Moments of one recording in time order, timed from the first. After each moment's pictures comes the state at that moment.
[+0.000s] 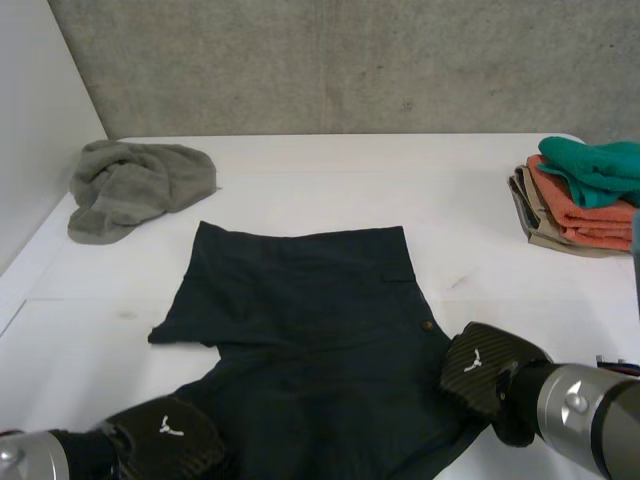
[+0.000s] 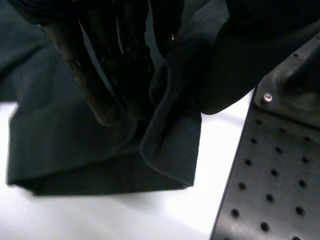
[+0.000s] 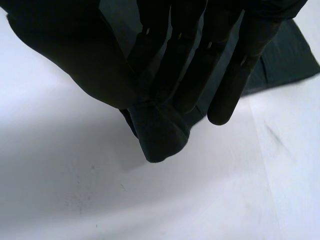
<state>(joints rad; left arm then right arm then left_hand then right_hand) 4.45 -1.47 -1.96 2.37 -1.11 3.89 2.00 -1.47 1.77 0.53 1.36 2.14 1.15 1.20 1.19 1.20 0.99 1.13 1.18 1.19 1.20 1.02</state>
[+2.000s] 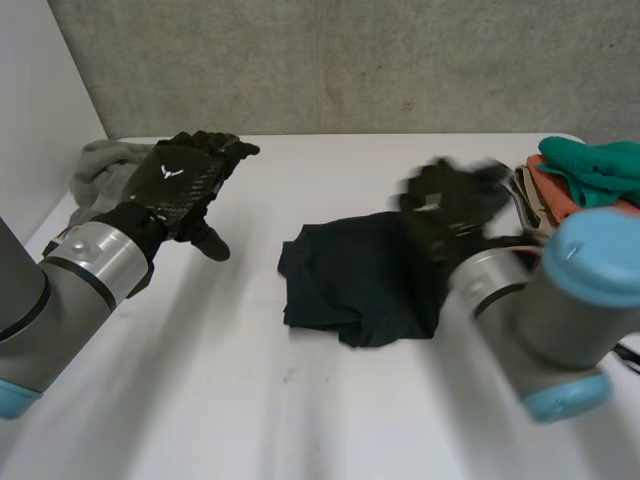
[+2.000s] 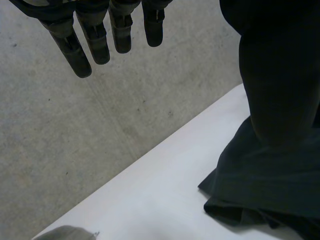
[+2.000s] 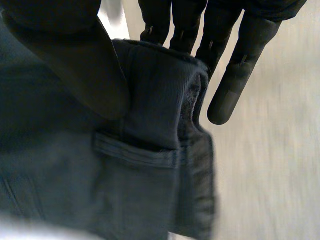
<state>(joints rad) 4.38 -1.71 -1.71 3.40 -1.24 3.35 2.10 -1.17 1.66 -0.52 1.41 2.17 0.19 0.21 0.21 0.20 0.05 1.00 1.10 1.15 1.20 0.92</state>
